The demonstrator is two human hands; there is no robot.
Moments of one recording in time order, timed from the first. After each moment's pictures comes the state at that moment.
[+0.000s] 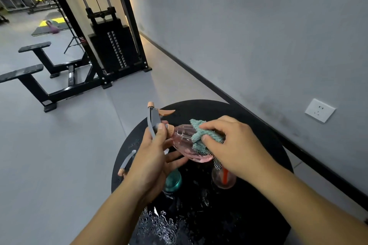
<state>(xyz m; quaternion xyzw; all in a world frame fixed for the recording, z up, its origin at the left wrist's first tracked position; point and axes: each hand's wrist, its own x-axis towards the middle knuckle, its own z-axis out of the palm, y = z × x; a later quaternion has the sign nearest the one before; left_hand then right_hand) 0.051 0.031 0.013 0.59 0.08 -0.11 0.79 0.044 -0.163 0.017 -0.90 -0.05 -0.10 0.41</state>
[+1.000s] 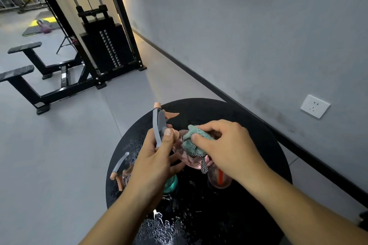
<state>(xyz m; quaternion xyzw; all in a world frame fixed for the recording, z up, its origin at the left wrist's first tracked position) 0.042 0.015 0.010 0.64 0.04 -0.08 0.76 0.044 -0.159 0.011 -0.86 0.03 -0.11 0.50</state>
